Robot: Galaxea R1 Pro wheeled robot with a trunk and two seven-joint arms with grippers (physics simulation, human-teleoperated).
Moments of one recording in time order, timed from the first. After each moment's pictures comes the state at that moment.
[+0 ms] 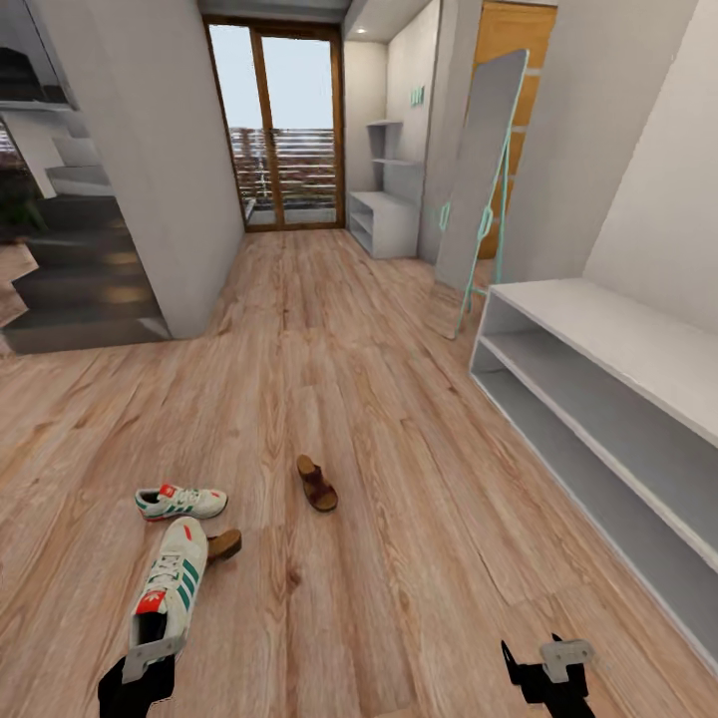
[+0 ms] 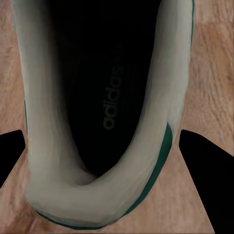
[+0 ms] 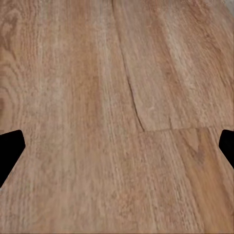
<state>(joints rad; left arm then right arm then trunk) -0.32 0.11 0.36 -0.40 -0.14 -0.34 0.02 -0.37 -0.16 0.05 -0.19 0.01 -0.63 0.03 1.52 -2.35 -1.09</state>
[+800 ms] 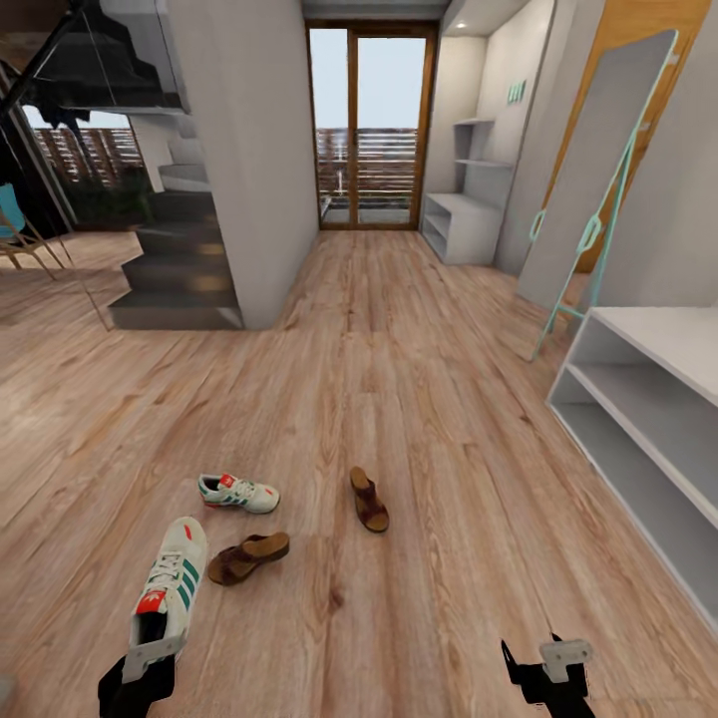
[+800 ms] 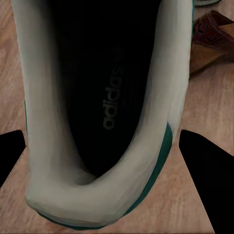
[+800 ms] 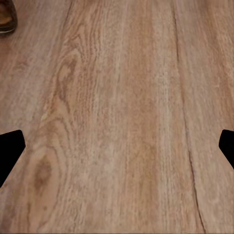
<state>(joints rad) -0.32 0.11 0.36 -0.40 -0.14 -0.34 0.02 -0.37 -0.16 0.05 -0.19 0.01 -0.63 0.03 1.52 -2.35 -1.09</state>
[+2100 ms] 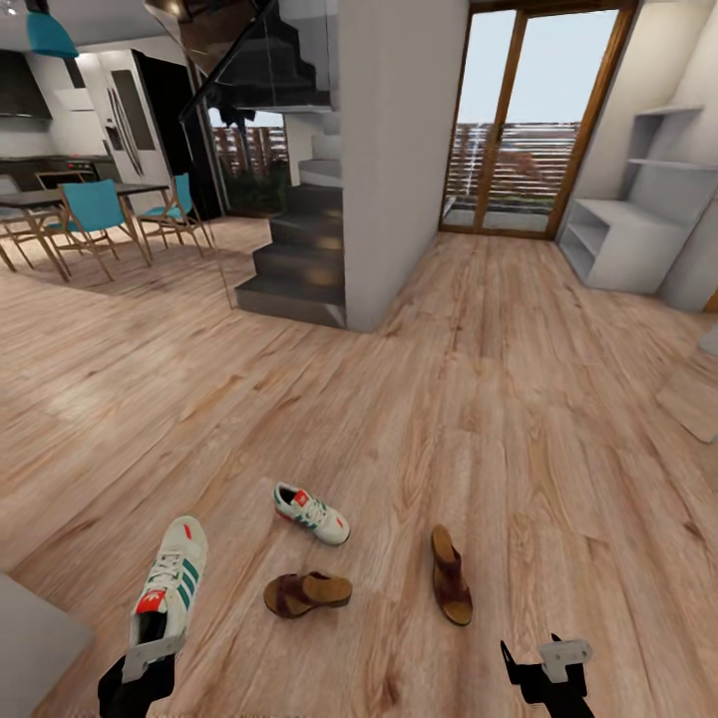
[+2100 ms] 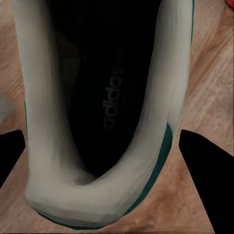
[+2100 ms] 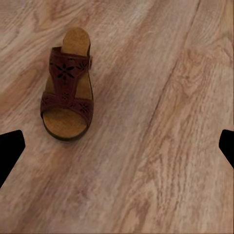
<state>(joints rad) -0.32 0.11 0.36 -0.40 -0.14 -0.34 0.02 -0.37 -0.16 0.05 -0.19 0.01 -0.63 0.03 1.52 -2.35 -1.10</state>
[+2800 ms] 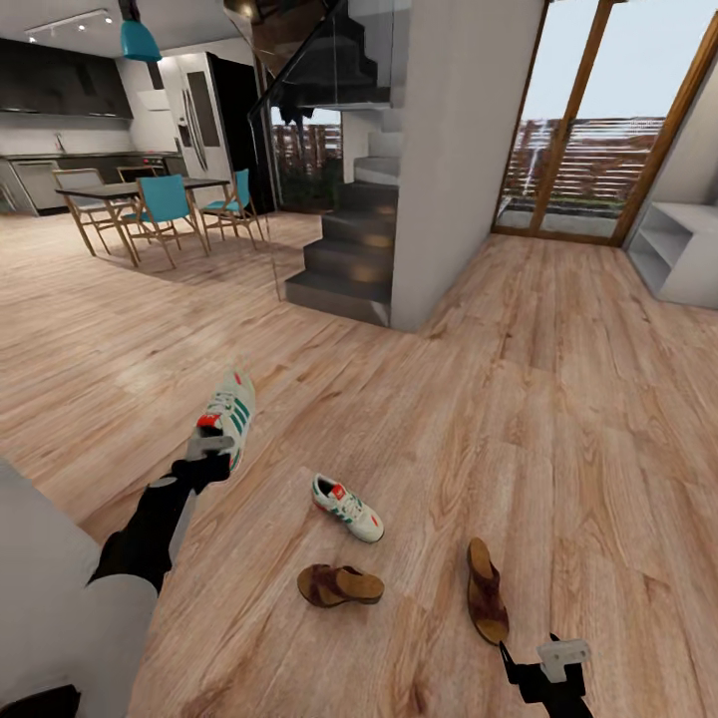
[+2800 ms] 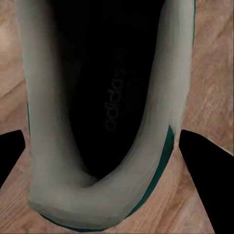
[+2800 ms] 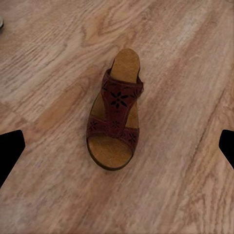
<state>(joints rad) -0.75 0.04 0.24 -0.83 -0.14 0.32 -0.08 -0.37 -0.16 0.05 -0.19 0.01 -0.63 0.03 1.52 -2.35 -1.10</state>
